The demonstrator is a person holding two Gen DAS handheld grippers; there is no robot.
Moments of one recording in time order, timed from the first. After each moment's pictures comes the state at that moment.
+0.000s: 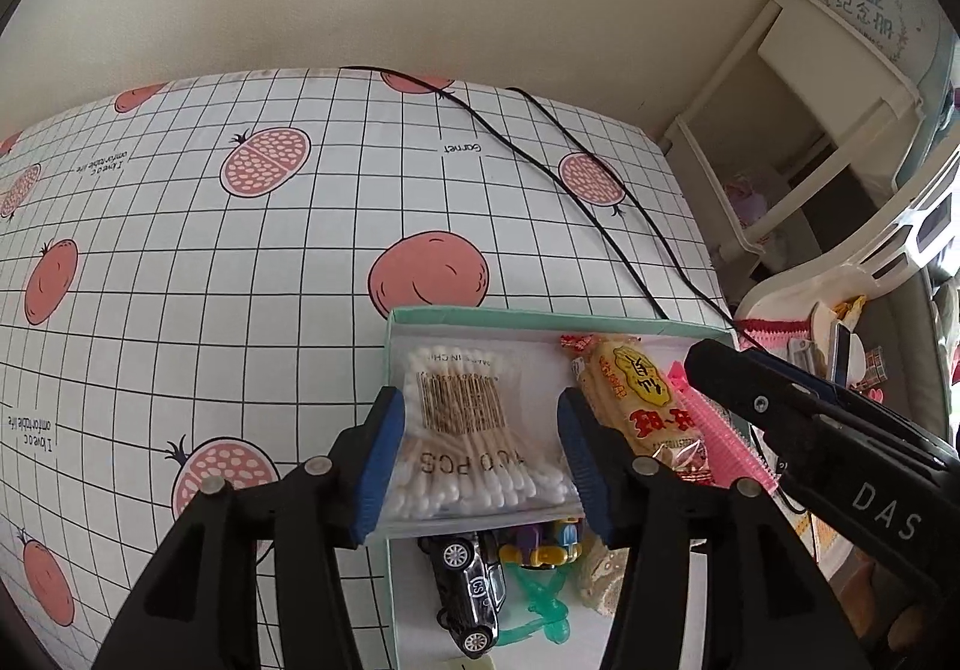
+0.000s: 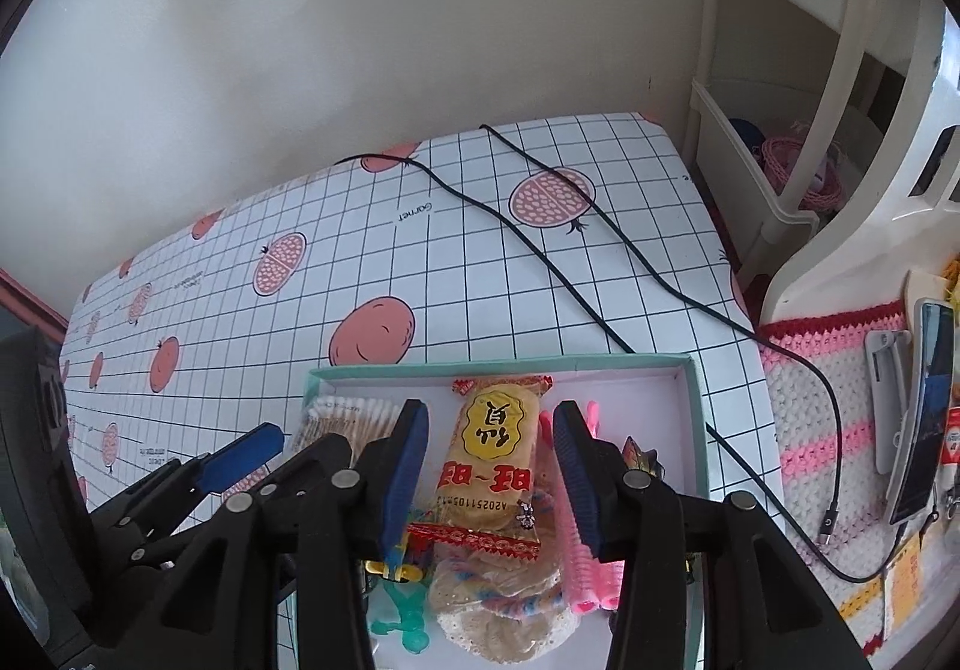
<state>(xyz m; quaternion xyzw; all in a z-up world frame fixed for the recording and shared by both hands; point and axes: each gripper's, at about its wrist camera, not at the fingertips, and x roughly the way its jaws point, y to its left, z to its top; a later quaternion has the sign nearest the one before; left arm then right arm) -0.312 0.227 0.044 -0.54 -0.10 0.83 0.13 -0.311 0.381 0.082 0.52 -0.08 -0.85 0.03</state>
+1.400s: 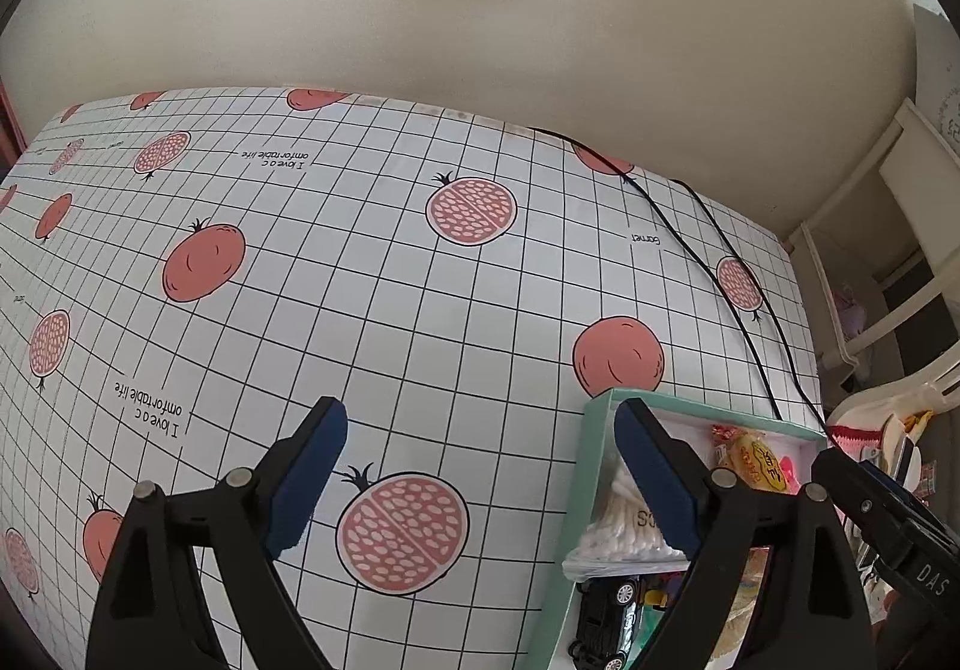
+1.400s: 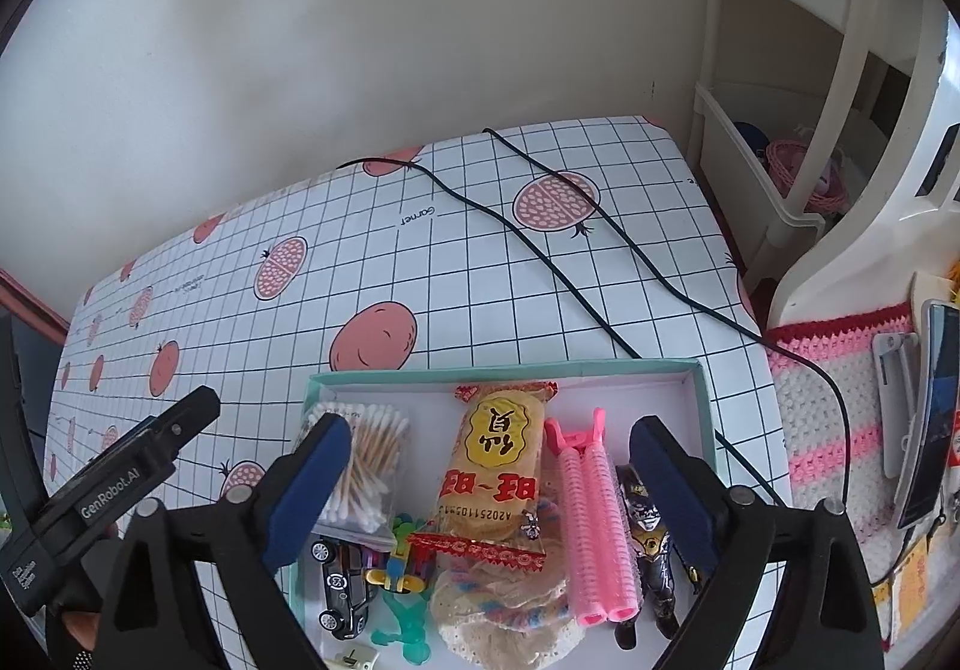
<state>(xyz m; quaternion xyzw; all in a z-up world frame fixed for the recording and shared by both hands) -0.315 0.143 0.051 -0.50 -0.13 0.86 -0.02 -0.312 0.378 0.069 0.52 -0.08 -0.85 0.03</state>
